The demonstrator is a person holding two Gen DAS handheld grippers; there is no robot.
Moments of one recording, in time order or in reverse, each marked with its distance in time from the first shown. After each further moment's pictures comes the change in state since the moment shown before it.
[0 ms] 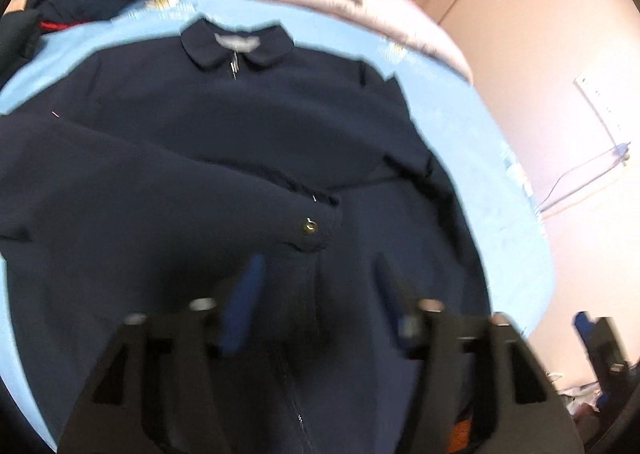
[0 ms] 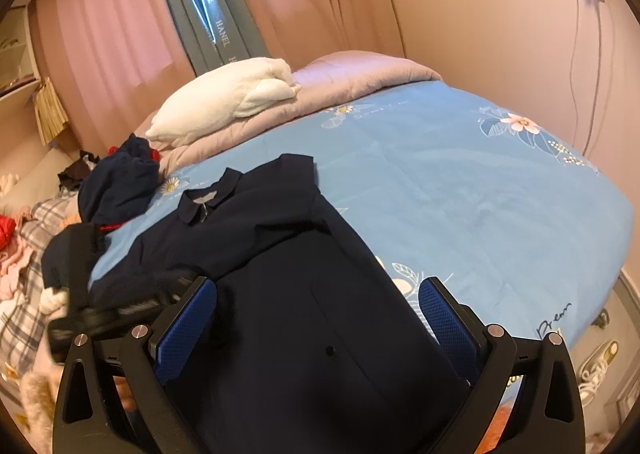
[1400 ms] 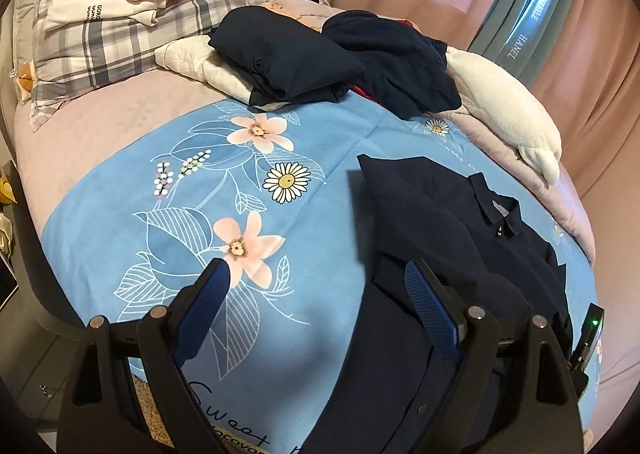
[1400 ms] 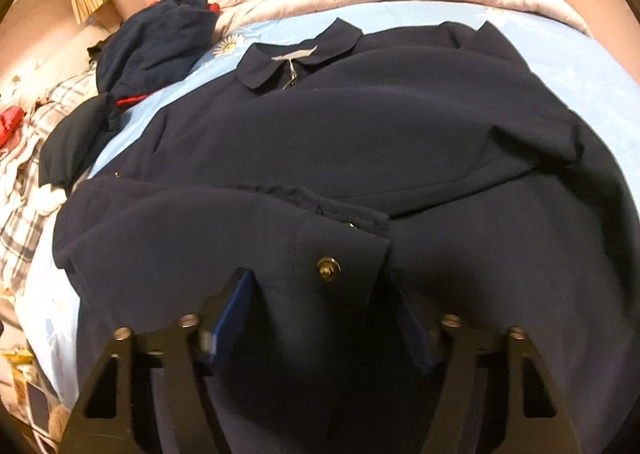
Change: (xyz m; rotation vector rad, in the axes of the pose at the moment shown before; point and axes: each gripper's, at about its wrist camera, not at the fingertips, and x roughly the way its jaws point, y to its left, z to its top) left arm -0.187 0.222 -0.063 -0.454 -0.377 0.462; right arm 0.193 0.120 -0.050 -0.255 0.376 0.154
